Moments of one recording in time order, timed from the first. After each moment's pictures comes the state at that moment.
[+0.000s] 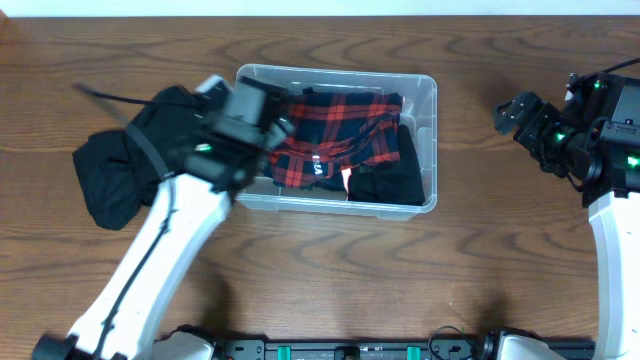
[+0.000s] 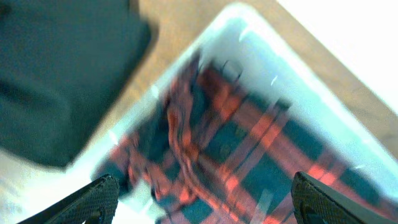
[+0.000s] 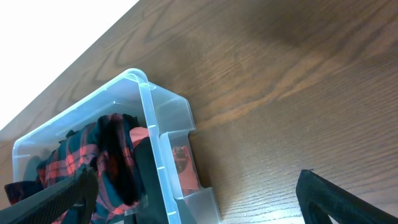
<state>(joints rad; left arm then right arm) -0.37 1.41 1.30 -0.82 -0.29 -0.95 -0.18 1.32 1.27 -0.83 -0.30 0.50</state>
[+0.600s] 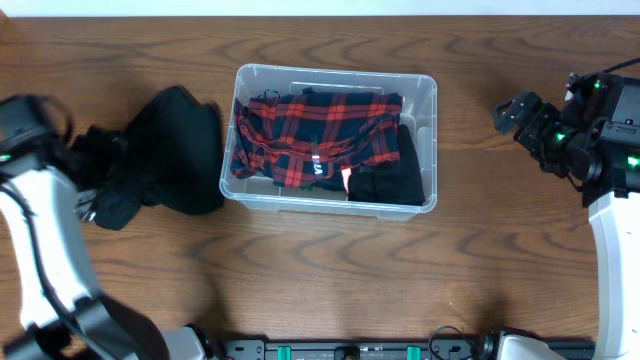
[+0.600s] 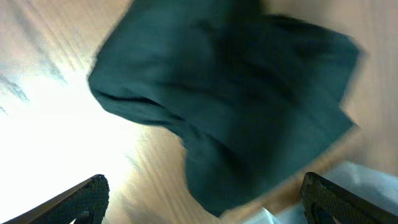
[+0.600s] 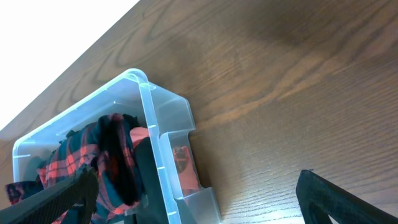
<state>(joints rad) 0.56 1.55 1.31 -1.00 0.13 -0.59 -0.18 1.32 1.26 -0.83 -0.30 0.50</state>
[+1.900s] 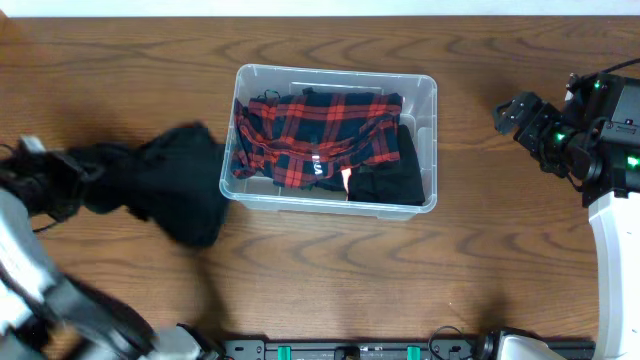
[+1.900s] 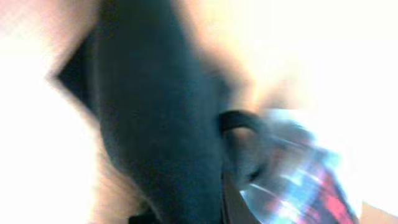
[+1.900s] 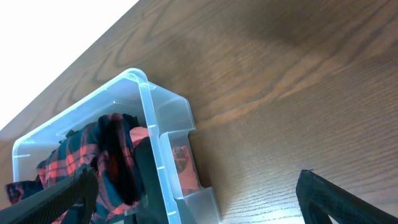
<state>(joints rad) 0.79 1.51 1.31 -0.99 0.70 -0.21 -0.18 1.32 1.26 -0.83 -0.30 0.50</state>
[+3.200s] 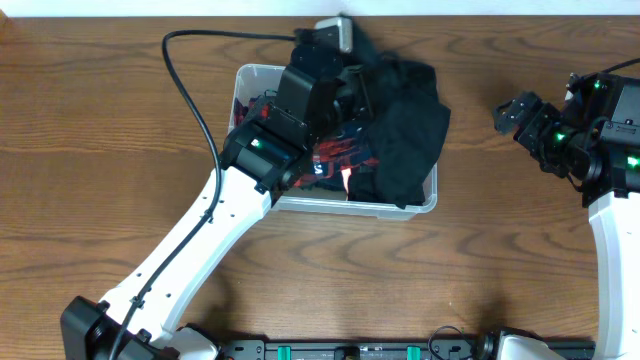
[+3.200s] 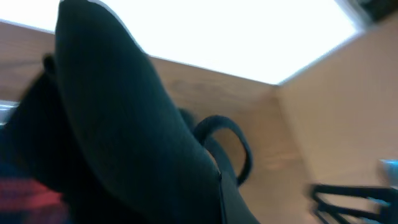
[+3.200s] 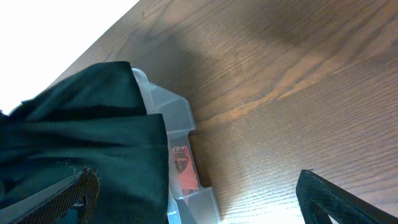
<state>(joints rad) -0.60 1.53 1.43 -0.33 0.06 -0.70 -0.18 1.32 1.26 -0.83 -0.30 0.50</state>
